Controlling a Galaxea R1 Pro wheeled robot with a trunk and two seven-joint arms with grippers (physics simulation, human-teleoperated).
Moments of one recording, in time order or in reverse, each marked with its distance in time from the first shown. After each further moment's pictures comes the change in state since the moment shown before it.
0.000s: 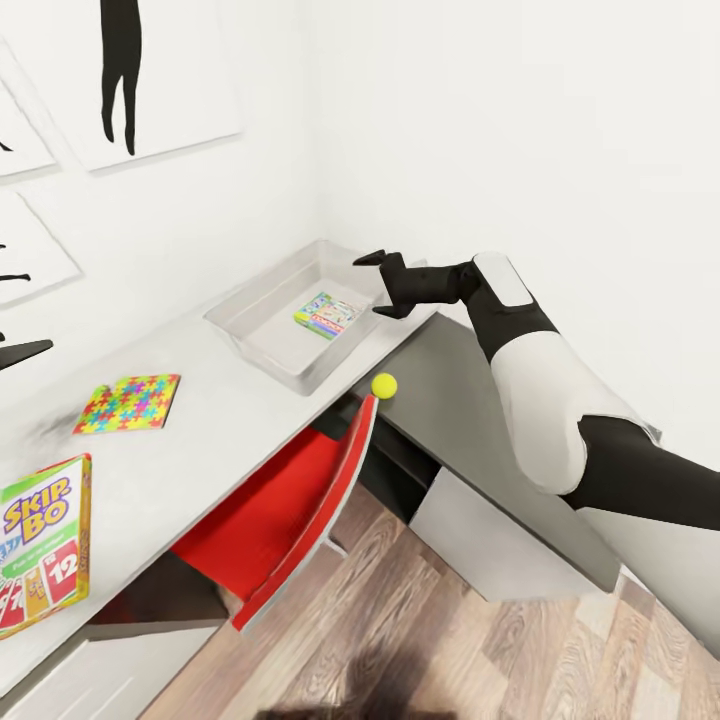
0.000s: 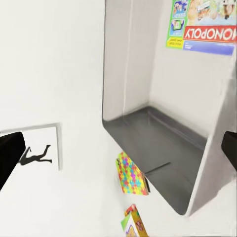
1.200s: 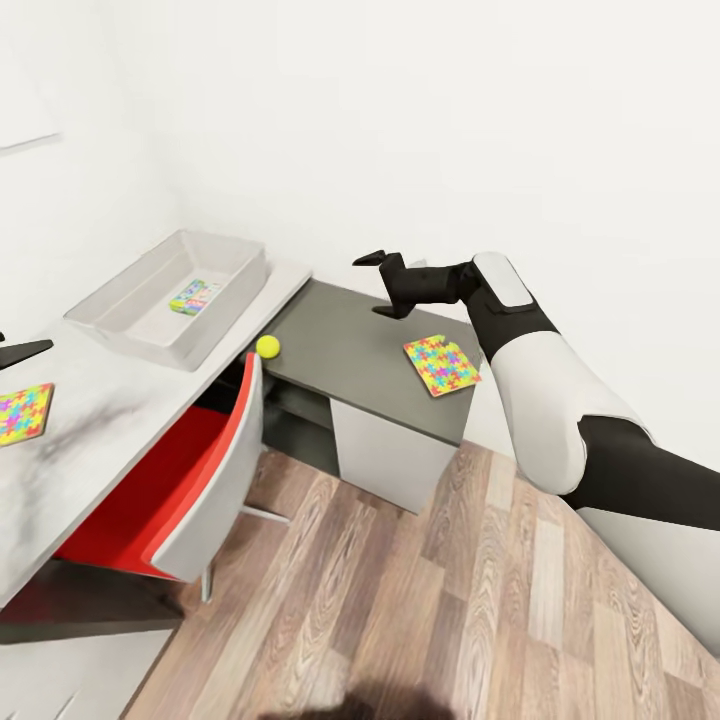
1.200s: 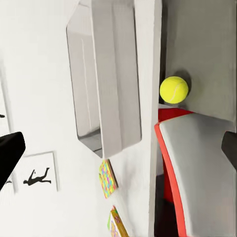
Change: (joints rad) left arm 0.000 0.000 0.000 0.000 0.000 0.000 0.000; right arm 0.000 0.000 0.000 0.000 0.001 0.004 0.003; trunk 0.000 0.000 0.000
